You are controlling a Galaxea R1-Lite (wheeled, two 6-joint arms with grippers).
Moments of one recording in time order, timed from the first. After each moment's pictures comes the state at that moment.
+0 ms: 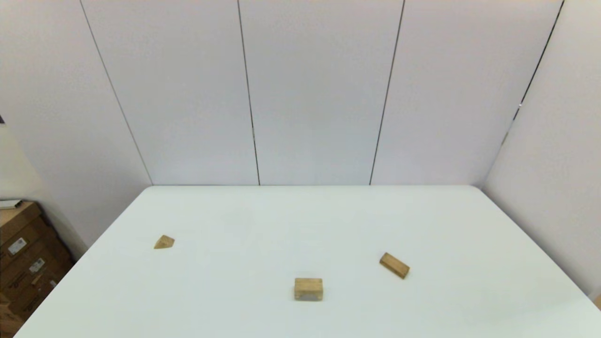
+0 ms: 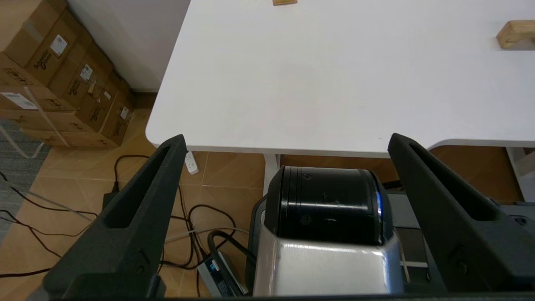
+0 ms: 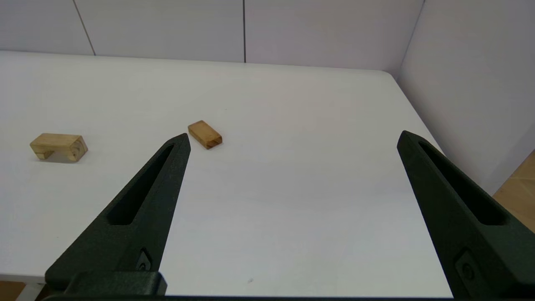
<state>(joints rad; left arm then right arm) 0.00 0.06 -0.78 1.12 0.11 0.02 0.00 0.00 0.00 0.00 0.03 -0.04</state>
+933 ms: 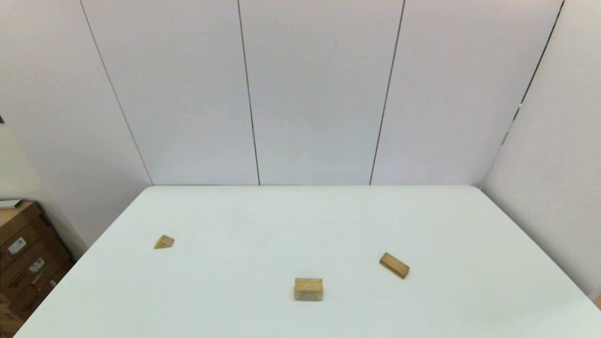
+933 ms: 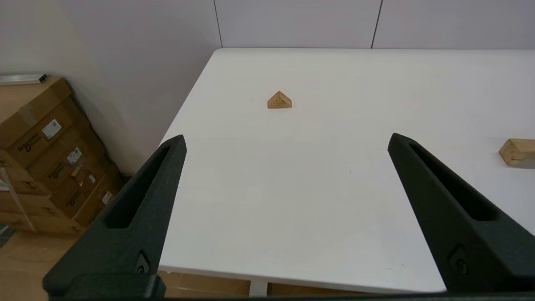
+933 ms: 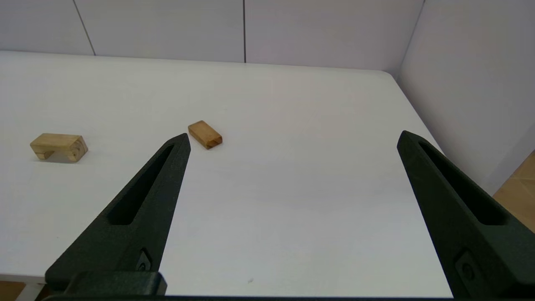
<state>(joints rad) 0.00 0.00 -0.22 0.30 0.11 0.00 0.00 0.00 0.00 0.00 0.03 -0.04</state>
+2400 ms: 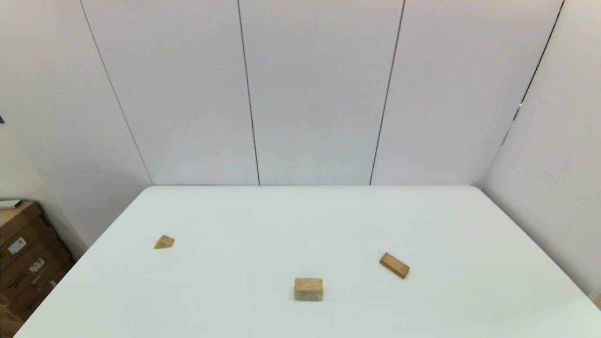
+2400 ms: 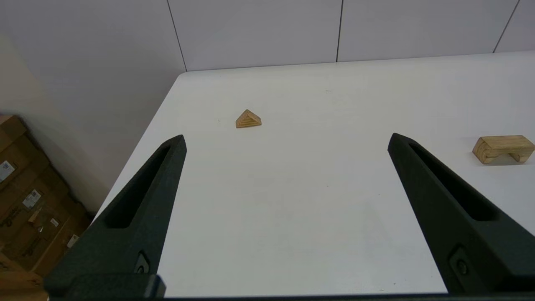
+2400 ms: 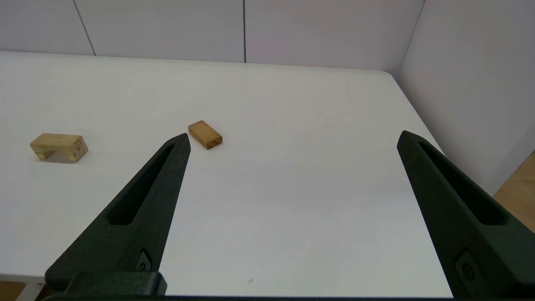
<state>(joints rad) 0.00 0.00 0.00 0.01 0.00 0.03 0.00 0.00 0.00 0.00 0.03 -0.04</state>
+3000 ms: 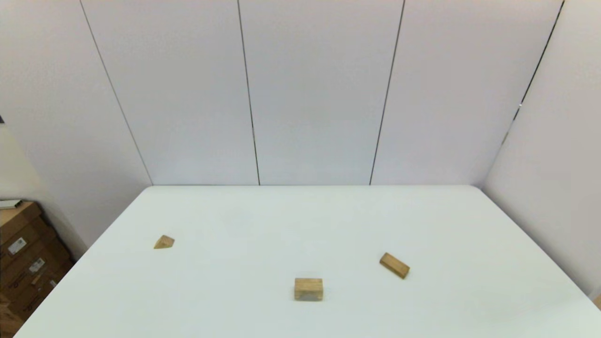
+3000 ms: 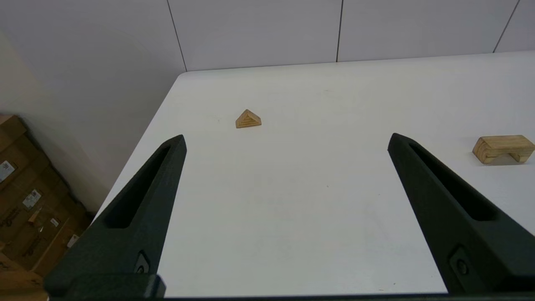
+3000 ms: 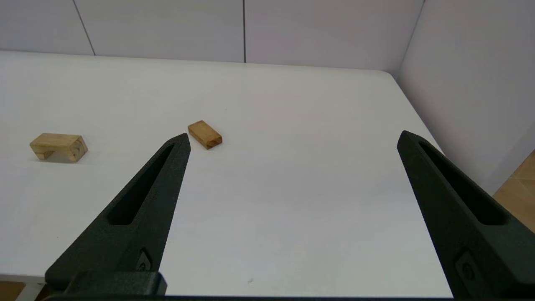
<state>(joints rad) 0.00 0.00 0.00 0.01 0.00 0.03 0.00 0.00 0.00 0.00 0.03 -0.04</state>
